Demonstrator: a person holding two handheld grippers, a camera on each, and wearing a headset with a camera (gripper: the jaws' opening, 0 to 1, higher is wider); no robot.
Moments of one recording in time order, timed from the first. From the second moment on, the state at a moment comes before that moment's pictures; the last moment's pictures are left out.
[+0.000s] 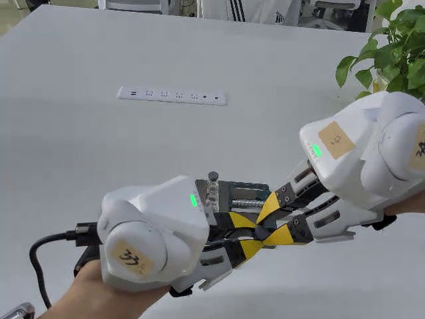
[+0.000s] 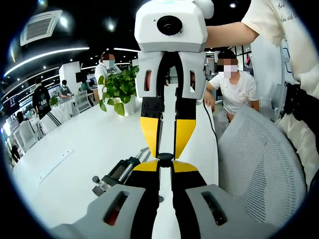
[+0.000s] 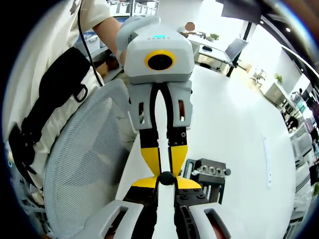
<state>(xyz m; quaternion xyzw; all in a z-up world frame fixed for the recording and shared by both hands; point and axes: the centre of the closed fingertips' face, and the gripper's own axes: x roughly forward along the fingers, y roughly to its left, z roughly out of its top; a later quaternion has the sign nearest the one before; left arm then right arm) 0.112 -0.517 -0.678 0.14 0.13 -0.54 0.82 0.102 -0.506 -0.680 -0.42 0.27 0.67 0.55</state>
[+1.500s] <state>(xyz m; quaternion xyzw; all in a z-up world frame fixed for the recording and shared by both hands) 0.146 -0.432 -0.745 0.05 0.24 -0.37 0.90 0.220 -0.475 -0.720 -0.51 0.25 0.69 0.45</state>
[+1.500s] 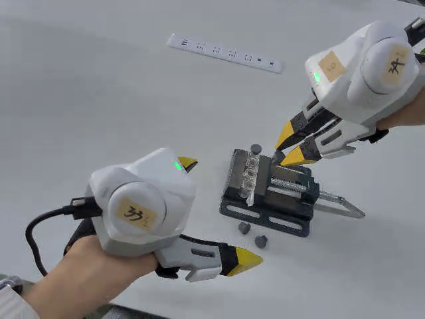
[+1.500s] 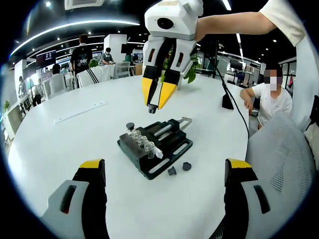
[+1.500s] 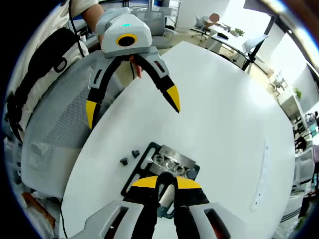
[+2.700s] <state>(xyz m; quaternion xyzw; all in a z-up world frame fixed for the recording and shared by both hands) 0.140 -0.424 -0.764 0.01 0.27 -0.34 0.90 0.234 -0.457 -0.764 -0.61 0.19 0.71 0.30</state>
